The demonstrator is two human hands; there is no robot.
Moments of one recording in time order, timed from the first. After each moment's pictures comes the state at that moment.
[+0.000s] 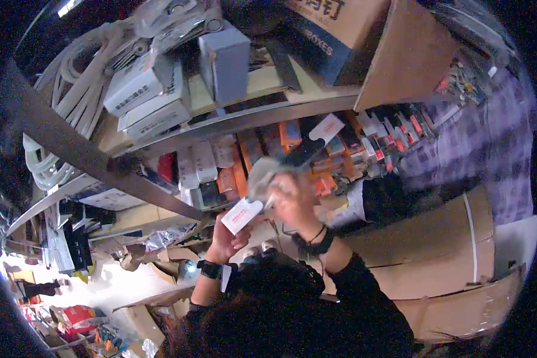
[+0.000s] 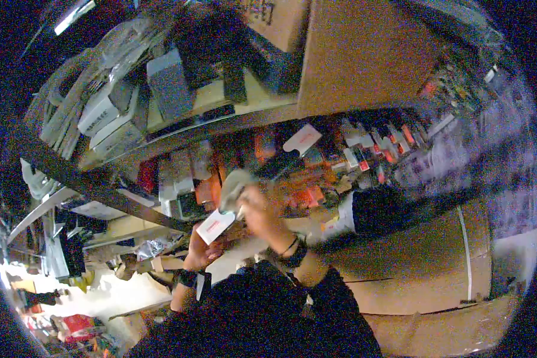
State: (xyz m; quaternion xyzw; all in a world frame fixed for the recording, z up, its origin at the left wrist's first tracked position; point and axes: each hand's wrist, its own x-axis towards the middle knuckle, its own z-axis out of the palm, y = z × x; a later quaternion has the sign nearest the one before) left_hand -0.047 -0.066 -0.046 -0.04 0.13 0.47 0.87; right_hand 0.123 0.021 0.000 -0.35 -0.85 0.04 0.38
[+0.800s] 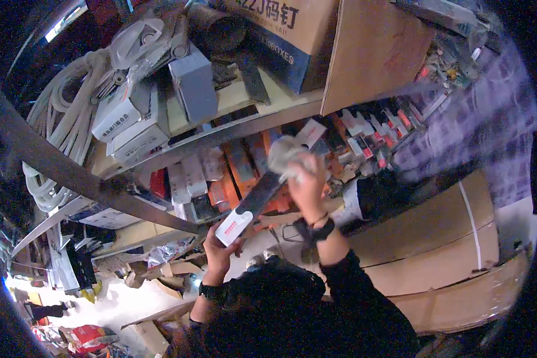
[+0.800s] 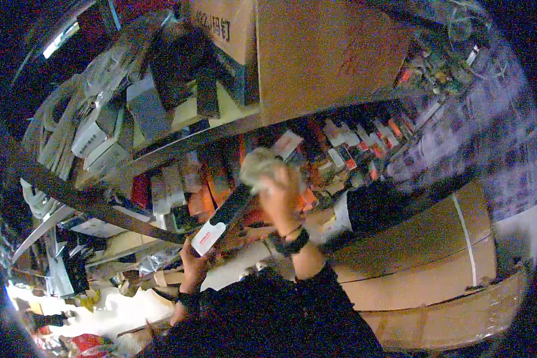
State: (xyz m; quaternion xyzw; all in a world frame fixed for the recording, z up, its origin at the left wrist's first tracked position) left_hand -0.028 -0.086 -0.035 0.34 0.53 0.61 0.48; right_hand 0.156 0.065 0.013 -0.44 -0.75 -0.03 0.49
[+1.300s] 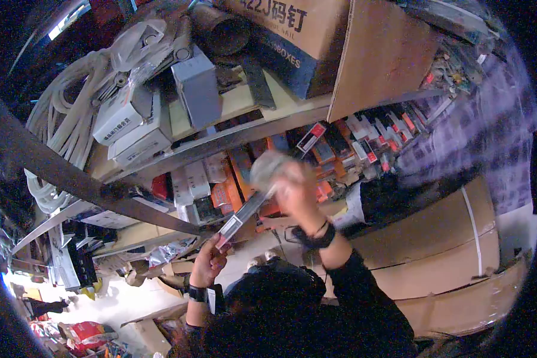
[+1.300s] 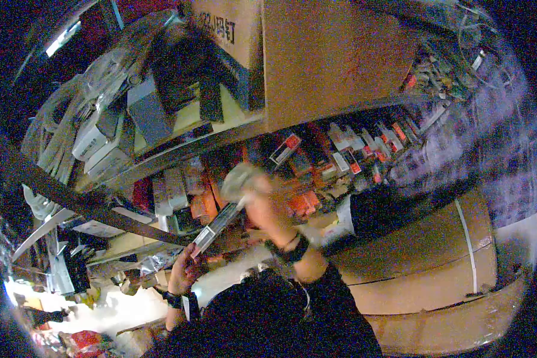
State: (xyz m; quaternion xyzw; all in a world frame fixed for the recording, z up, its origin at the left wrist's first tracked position) left_hand -0.068 -0.099 -0.021 0.00 0.39 0.53 0.75; right_hand 0.133 0.054 0.045 -0.31 -0.81 0.07 0.50
